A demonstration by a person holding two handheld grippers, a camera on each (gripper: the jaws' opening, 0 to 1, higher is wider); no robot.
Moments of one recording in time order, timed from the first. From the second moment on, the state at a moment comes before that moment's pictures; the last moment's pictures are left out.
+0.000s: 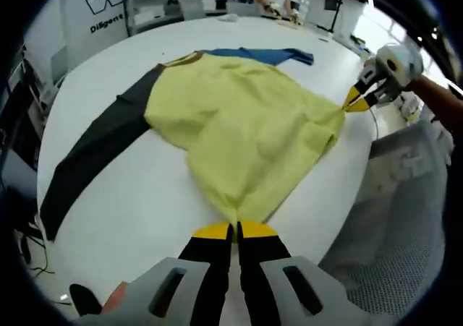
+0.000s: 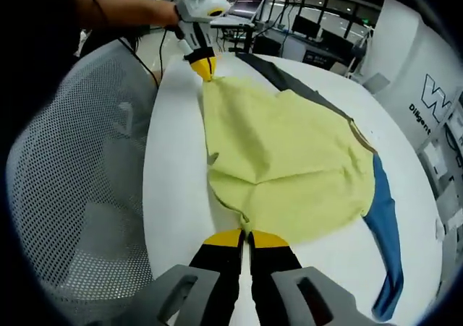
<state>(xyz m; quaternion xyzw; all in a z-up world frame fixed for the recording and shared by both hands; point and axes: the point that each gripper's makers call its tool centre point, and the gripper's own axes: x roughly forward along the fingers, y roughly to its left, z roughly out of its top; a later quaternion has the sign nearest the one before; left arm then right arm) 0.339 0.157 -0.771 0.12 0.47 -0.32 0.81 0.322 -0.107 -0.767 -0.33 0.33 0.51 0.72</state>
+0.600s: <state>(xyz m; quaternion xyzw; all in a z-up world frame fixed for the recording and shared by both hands) 0.304 0.186 -0.801 0.14 0.52 -0.31 0.78 0.294 -0.149 -0.800 -0.41 0.39 0.52 0.64</state>
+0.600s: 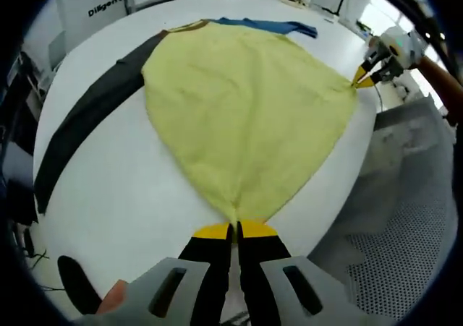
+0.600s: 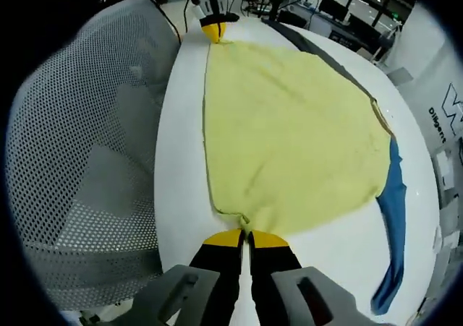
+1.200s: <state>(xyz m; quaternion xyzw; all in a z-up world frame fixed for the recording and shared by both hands) 0.271 0.193 -0.805 0.16 0.54 -0.32 0.77 0.247 -0.147 -0.806 -0.38 0.43 0.58 0.58</state>
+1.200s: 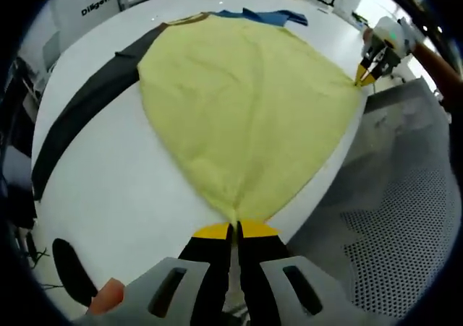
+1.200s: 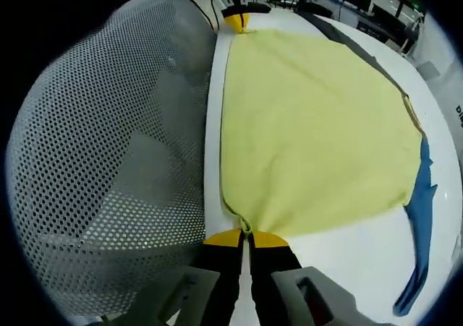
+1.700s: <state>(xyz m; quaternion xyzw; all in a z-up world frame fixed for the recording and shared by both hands) 0.267 0.192 -0.804 0.17 0.52 -0.32 0.77 0.238 -0.147 -0.809 -0.39 0.44 0.57 0.57</state>
